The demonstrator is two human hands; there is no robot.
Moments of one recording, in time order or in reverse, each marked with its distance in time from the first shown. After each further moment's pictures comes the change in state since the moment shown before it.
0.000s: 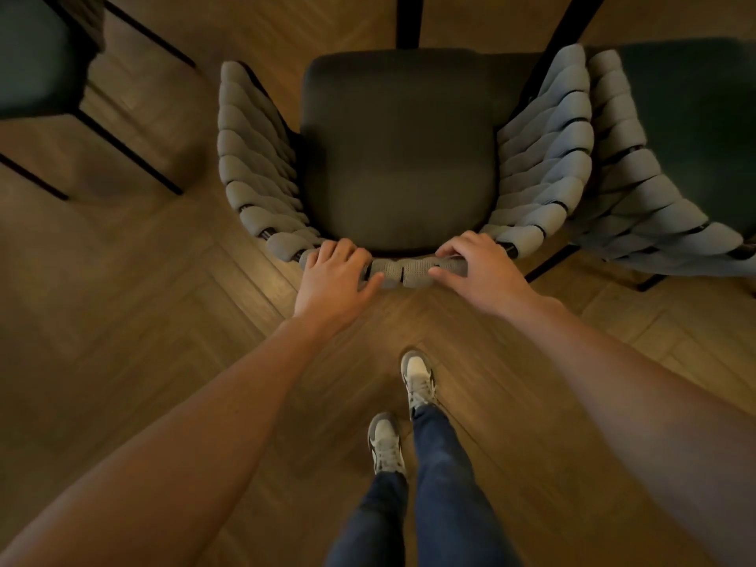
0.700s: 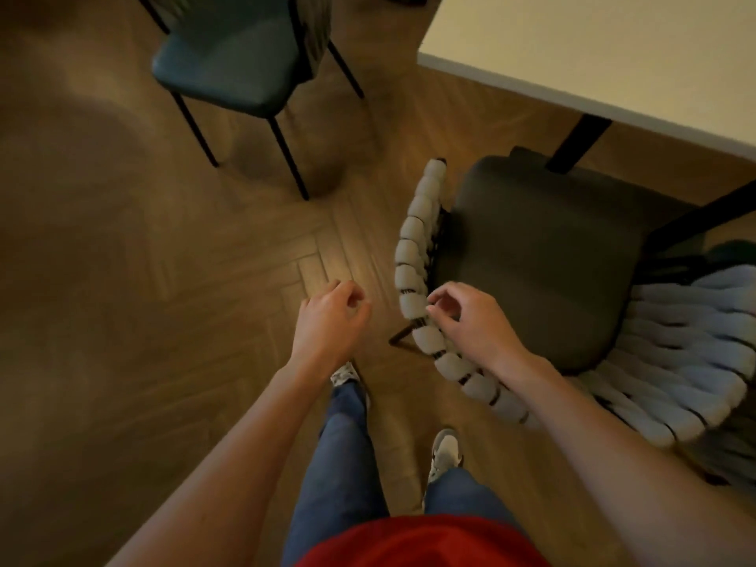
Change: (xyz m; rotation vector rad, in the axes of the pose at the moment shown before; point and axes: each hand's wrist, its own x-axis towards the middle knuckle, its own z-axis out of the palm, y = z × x) left_hand -0.042 -0.159 -0.133 -0.489 0.196 -0.605; right_hand 0.122 -0.229 -0.003 0.170 -0.245 -0.228
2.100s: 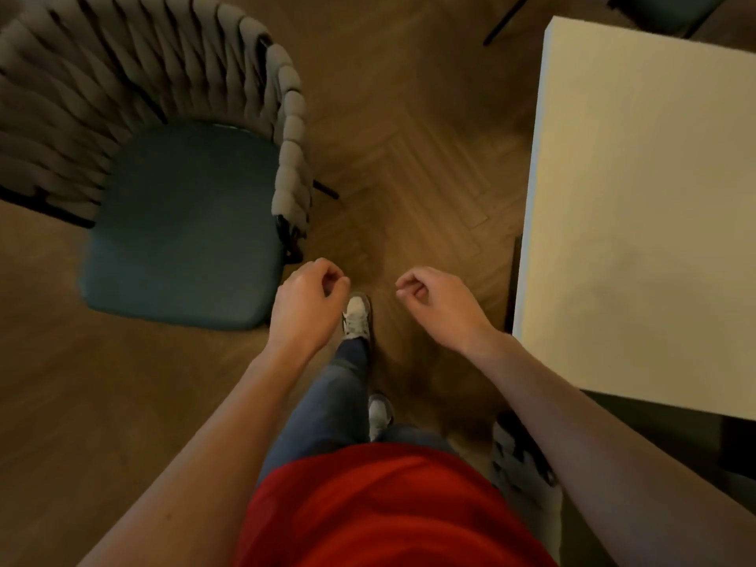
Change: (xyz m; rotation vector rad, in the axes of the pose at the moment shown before) left_hand 0.653 -0.018 -0.216 -0.127 -0.098 0.059; right_hand 0.619 -0.156 -0.125 0.045 0.043 0.127
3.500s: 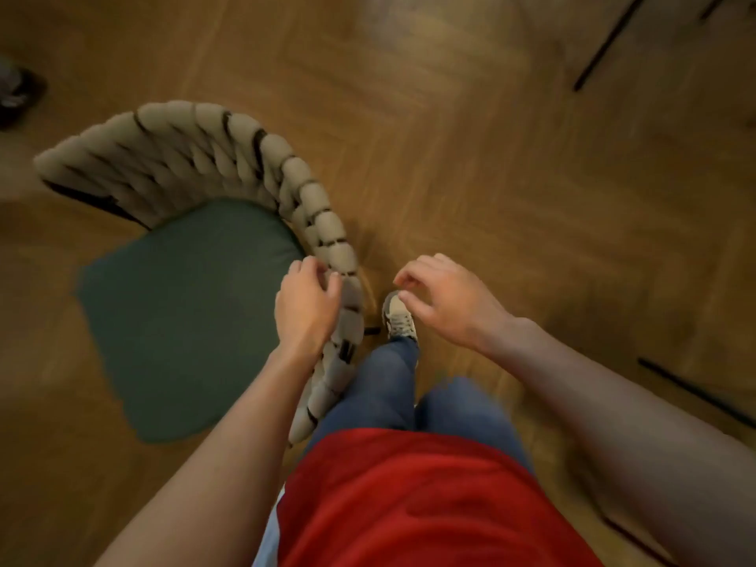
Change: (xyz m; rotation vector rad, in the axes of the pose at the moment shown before) left_hand 0.534 0.006 -0.145 -0.216 0.586 -0.925; right_hand 0.690 -0.229 -0.168 -0.537 -0.706 -0.827
